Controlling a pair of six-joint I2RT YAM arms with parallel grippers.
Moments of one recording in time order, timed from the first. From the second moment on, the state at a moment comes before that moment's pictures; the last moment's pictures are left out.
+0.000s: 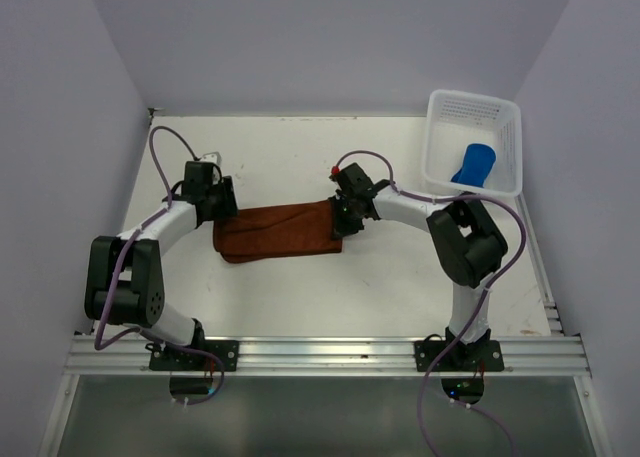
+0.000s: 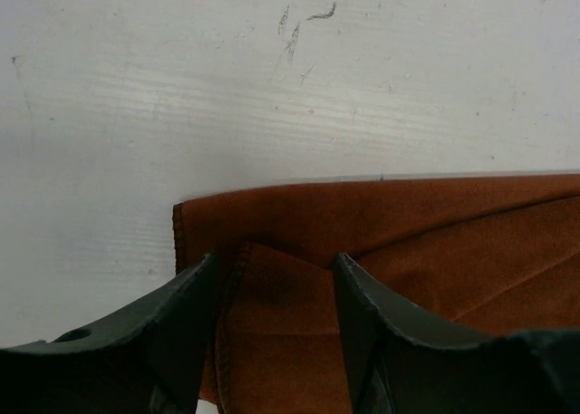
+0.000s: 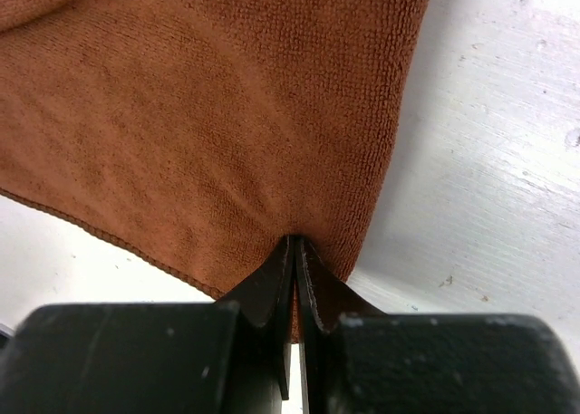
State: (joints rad) left arm -0.07 1.53 0.86 -0.21 0.01 -0.27; right arm 0.62 1.94 1.25 -0.41 -0.17 0.48
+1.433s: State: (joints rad) left arm -0.07 1.56 0.86 -0.25 -0.07 -0.29; right arm 0.62 1.95 1.25 -0.39 -0.20 0.47
